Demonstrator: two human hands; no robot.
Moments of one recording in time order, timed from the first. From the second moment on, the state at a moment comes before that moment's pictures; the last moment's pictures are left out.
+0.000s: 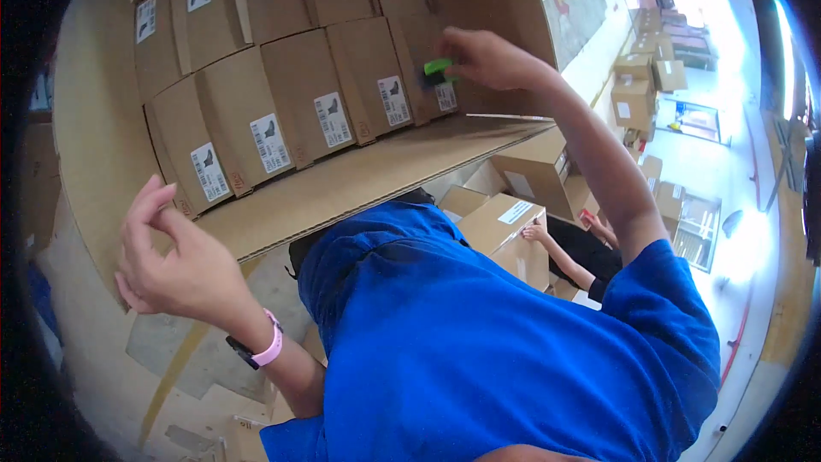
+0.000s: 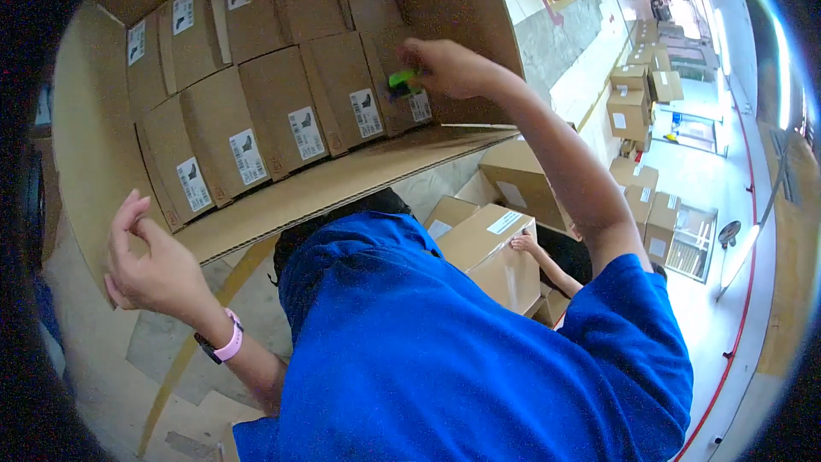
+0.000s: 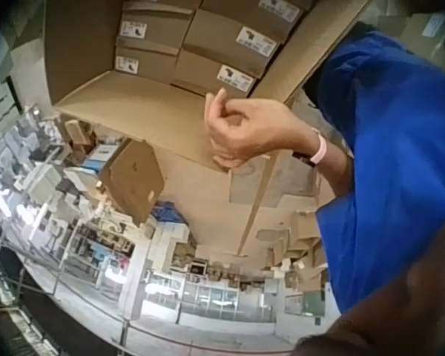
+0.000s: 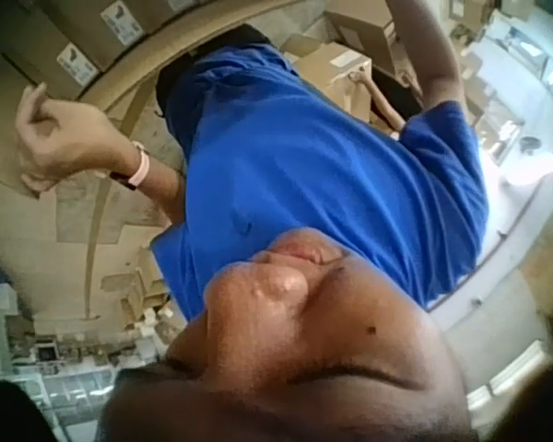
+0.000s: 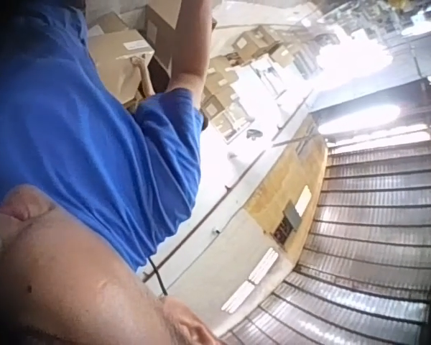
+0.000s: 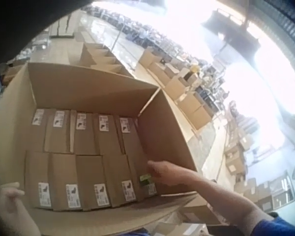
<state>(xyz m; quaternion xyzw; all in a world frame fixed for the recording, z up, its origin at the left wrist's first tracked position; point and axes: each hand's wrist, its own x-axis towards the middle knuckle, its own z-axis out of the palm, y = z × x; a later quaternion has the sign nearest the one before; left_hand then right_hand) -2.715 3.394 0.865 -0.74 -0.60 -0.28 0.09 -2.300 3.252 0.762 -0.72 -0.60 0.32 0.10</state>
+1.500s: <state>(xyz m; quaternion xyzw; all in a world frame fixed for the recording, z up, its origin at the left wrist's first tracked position) -2.765 3.422 1.026 -0.67 -0.69 -0.27 0.02 -2.543 3.515 0.840 -0.43 -0.71 0.54 0.09</state>
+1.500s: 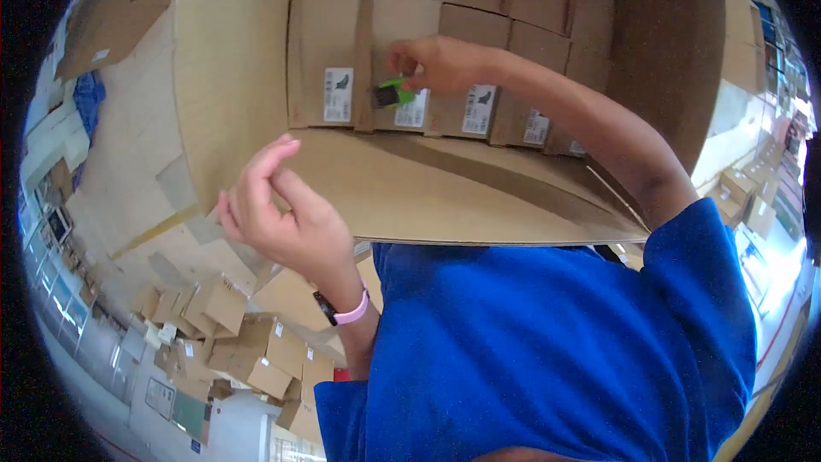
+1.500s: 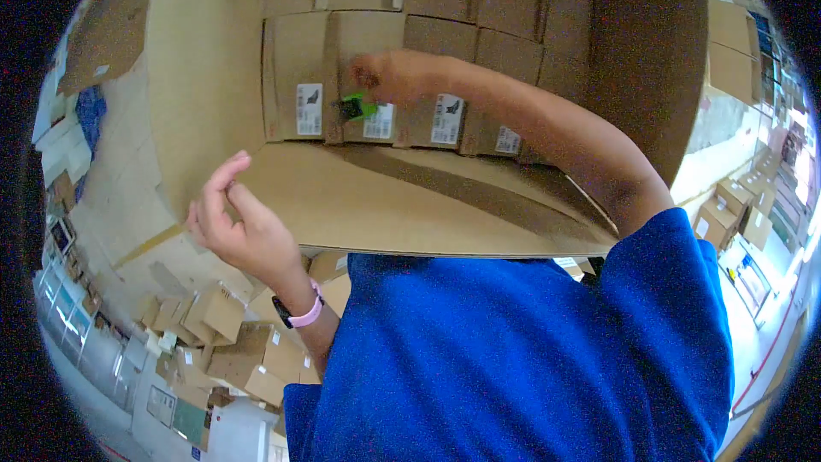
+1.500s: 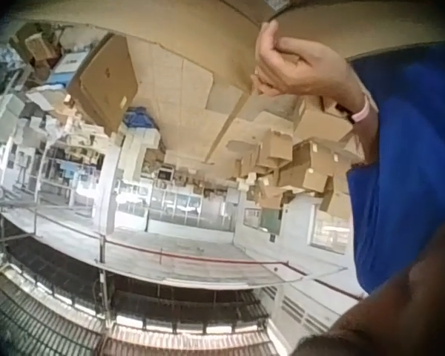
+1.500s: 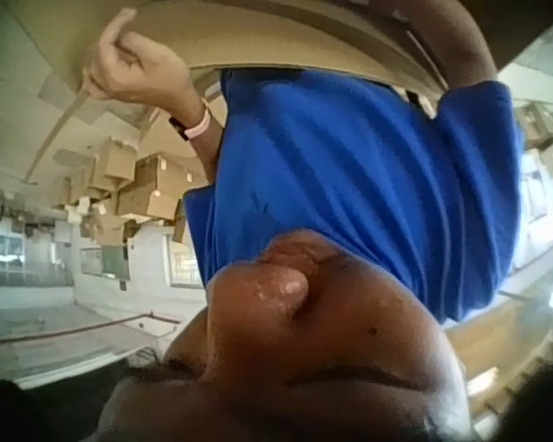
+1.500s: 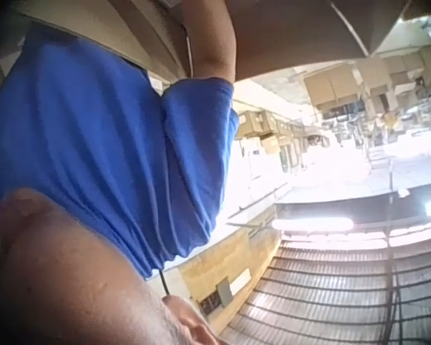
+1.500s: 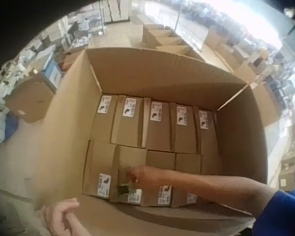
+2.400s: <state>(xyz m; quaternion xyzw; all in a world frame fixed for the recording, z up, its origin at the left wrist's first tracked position) -2.509 3.372 0.944 -0.67 -0.70 -0.24 0.06 -2.309 3.566 0.793 -0.50 -0.34 0.55 0.58</state>
